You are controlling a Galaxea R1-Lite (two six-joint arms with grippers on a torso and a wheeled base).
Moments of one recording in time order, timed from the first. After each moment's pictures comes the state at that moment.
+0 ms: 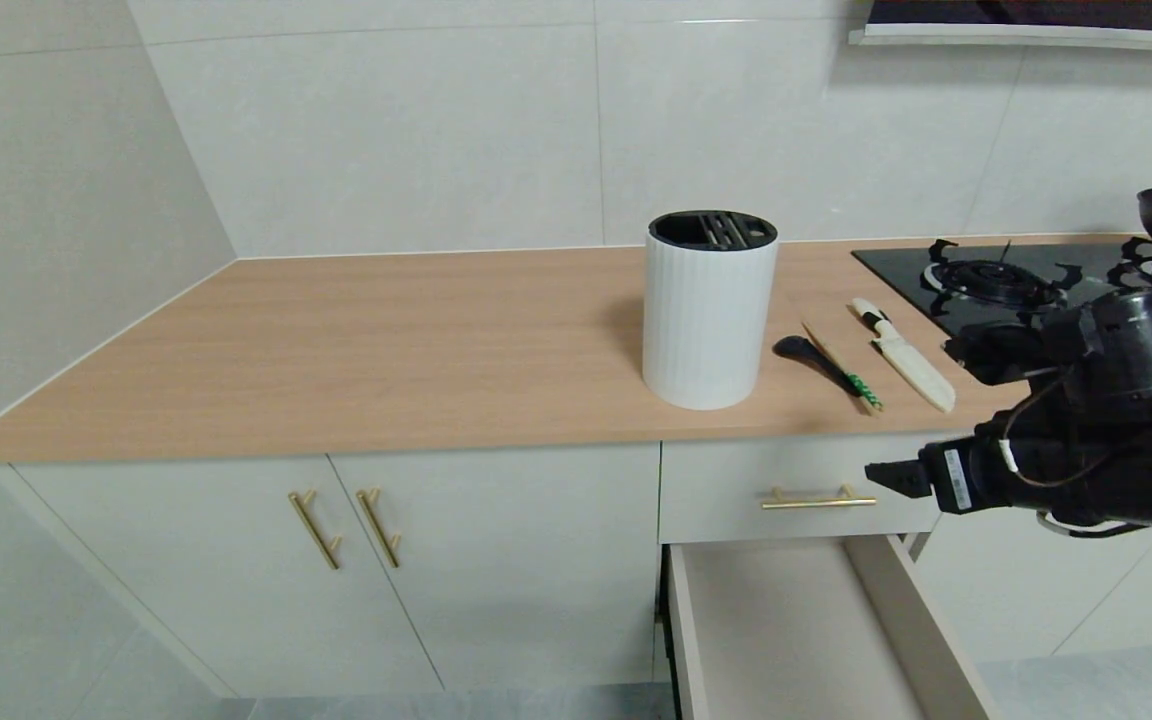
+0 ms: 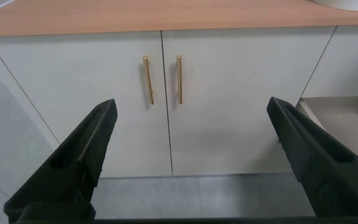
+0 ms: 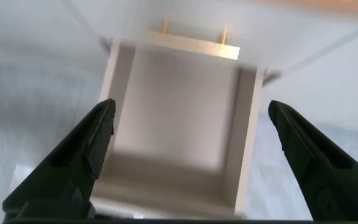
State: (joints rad) left arm 0.00 0.00 0.00 0.00 0.01 0.00; right arm 0.33 1.60 -0.89 -0.10 -0.13 0.03
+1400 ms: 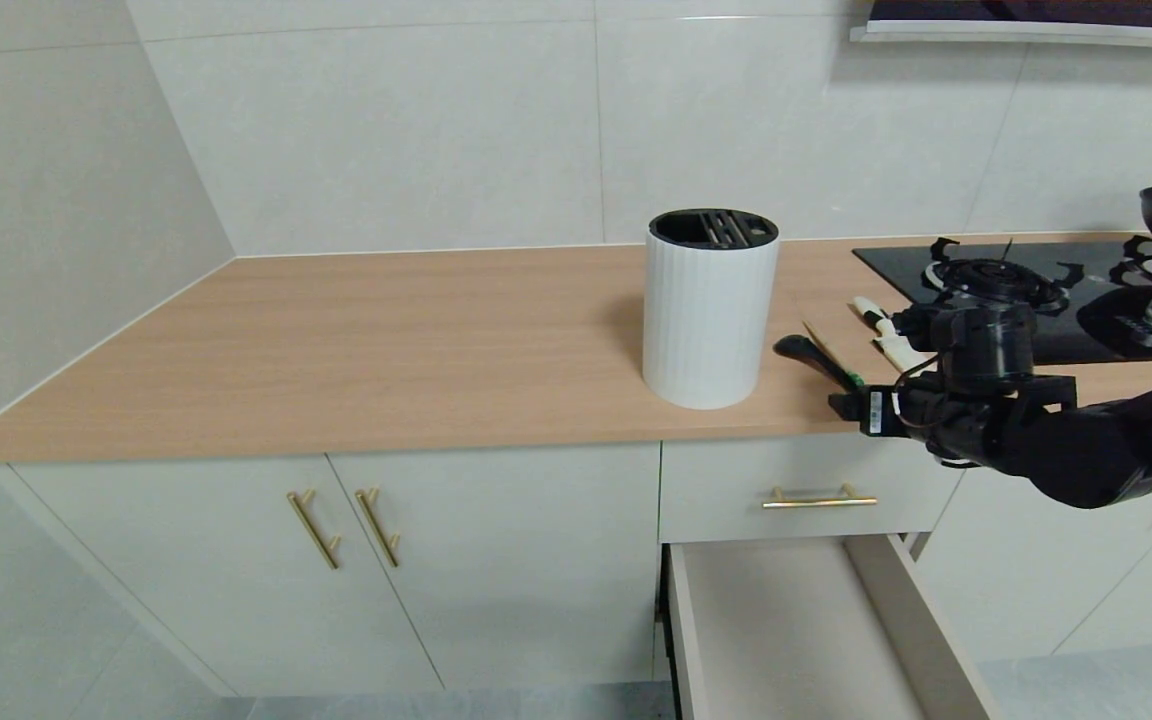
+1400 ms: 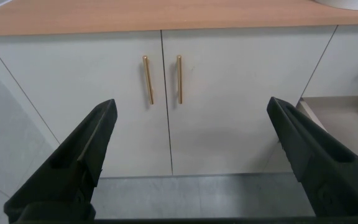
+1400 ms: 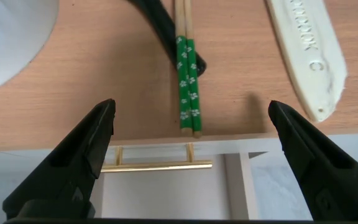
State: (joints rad) left arm 0.00 0.00 0.00 0.00 0.01 0.00; right arm 0.23 1.98 -1.03 -0.54 -0.24 0.10
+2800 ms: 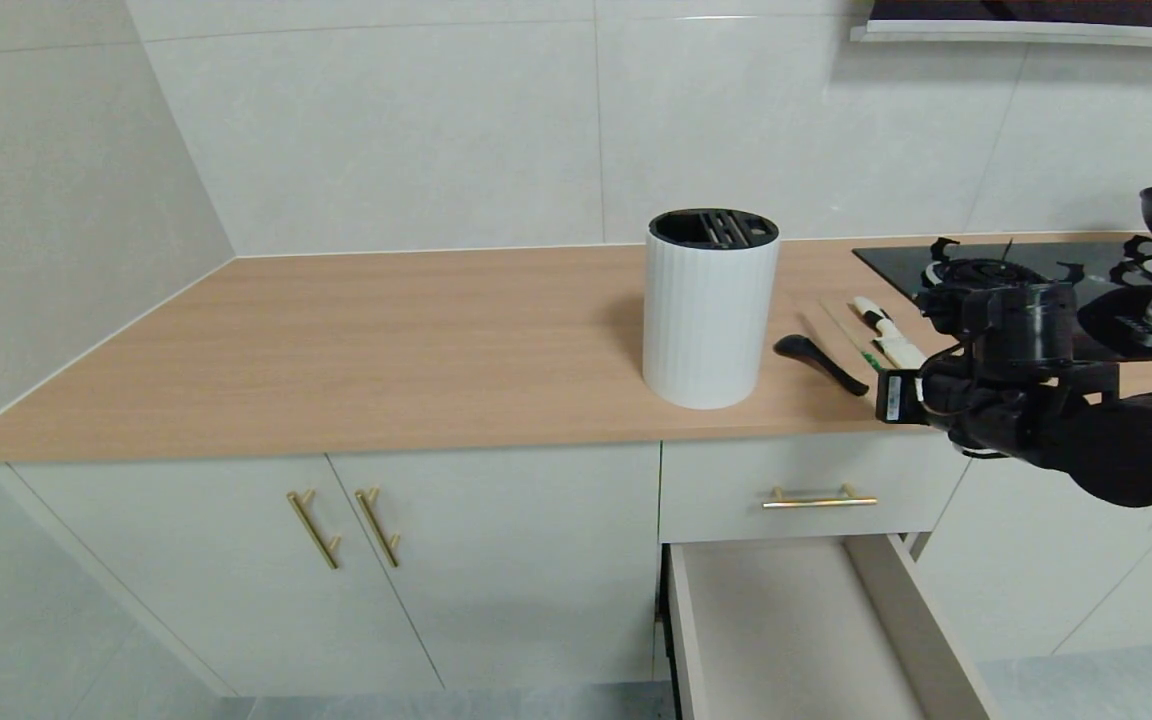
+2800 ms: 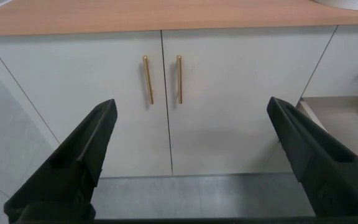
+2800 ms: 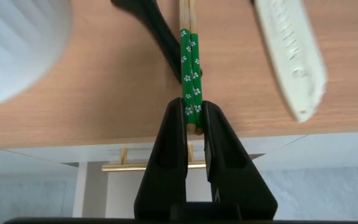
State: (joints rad) left arm 0.00 0.00 0.00 0.00 0.01 0.00; right arm 0.24 1.88 -1.00 -0.53 -0.23 0.10
